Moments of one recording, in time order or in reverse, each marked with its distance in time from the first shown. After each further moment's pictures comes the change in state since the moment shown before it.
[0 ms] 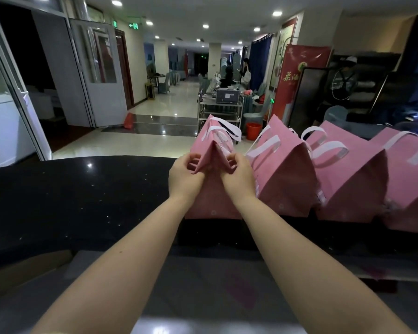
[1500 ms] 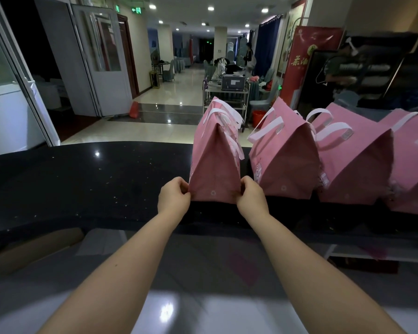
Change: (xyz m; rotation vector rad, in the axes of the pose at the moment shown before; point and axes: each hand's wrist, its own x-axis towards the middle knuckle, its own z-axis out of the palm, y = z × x) left_hand -0.054 -0.062 -0.035 0.466 -0.120 -0.221; right_hand -0.062 0.071 -0.021 -0.247 -0.229 0.149
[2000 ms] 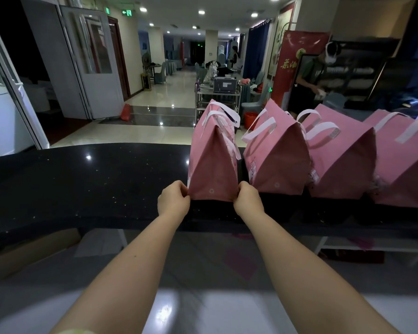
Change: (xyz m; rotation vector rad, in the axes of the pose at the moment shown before) left_hand -0.006 -0.007 0.006 0.104 -0.025 -0.015; right_hand -0.008 -0.009 -0.001 -0.283 -0.059 0.171
